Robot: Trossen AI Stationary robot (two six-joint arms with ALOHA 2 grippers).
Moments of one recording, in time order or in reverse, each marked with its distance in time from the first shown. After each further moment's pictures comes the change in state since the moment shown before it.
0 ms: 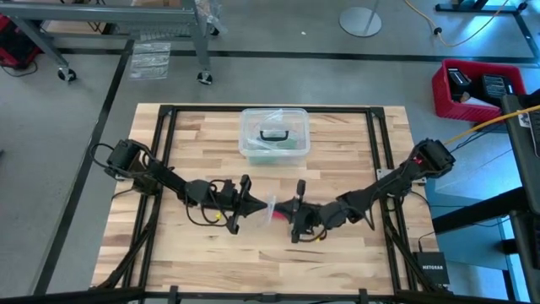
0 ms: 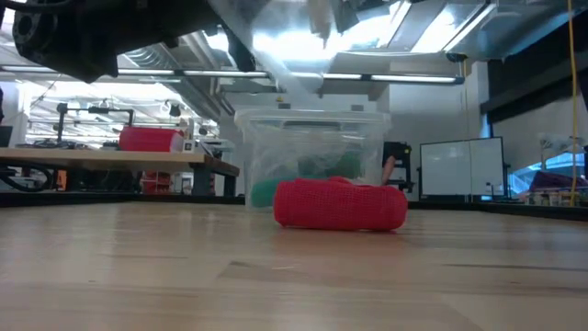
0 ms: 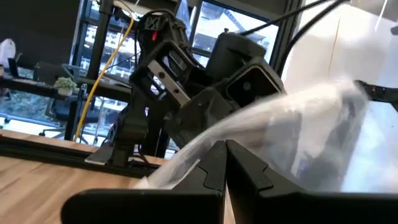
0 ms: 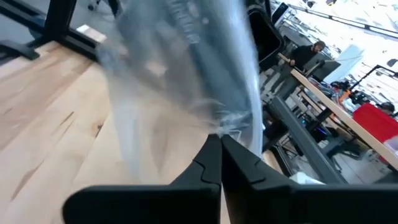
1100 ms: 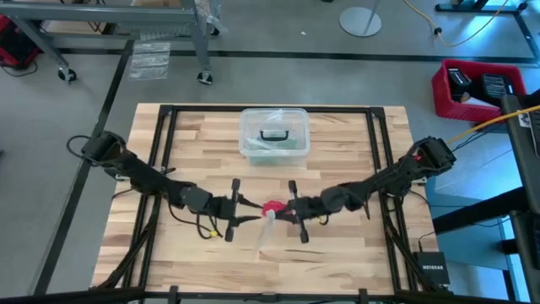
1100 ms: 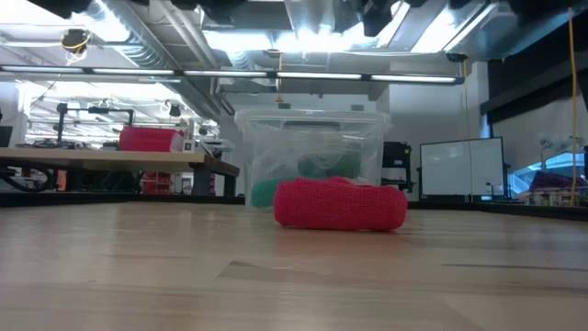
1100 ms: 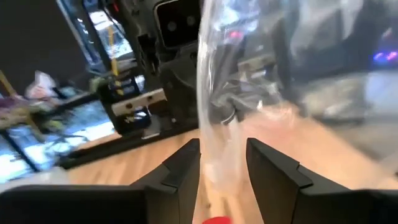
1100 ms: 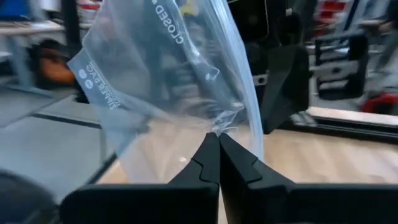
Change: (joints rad) left arm -0.116 -0.277 0.059 -0.675 -0.168 0.490; right arm -0.115 -0.022 -0.091 0.165 -0.490 0.460
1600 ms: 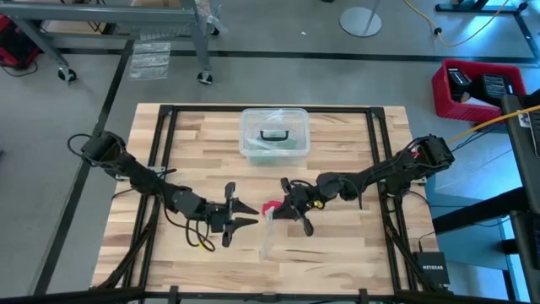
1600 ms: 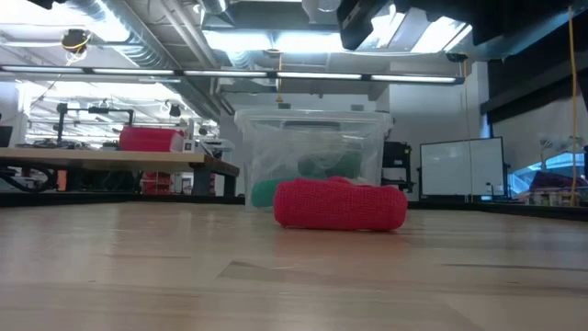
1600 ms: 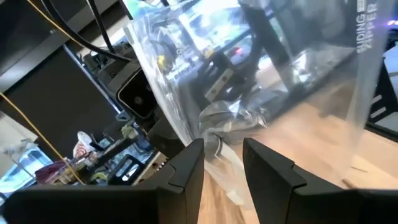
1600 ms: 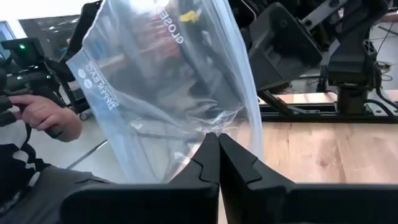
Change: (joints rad) left arm -0.072 -0.001 0.000 0.109 -0.078 0.331; right arm -0.128 0.000 0.000 0.041 -0.366 0.225
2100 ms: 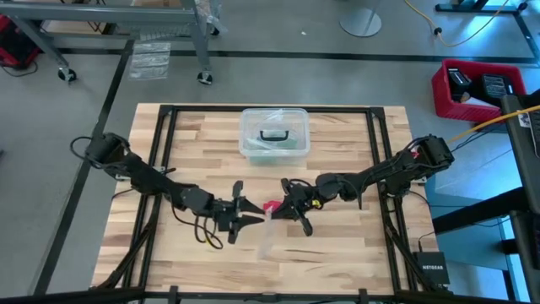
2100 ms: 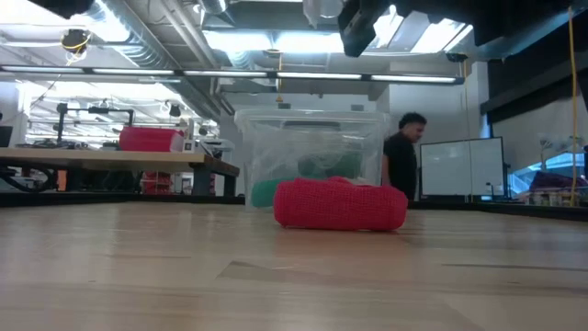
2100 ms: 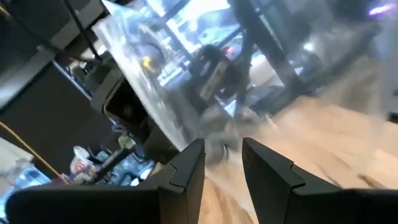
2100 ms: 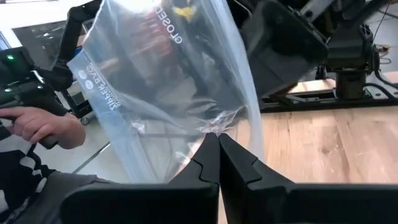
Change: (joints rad) left arm 0.062 0.049 0.029 0.007 0.123 0.073; right arm 0.003 0.000 0.000 -0.022 0.022 0.063
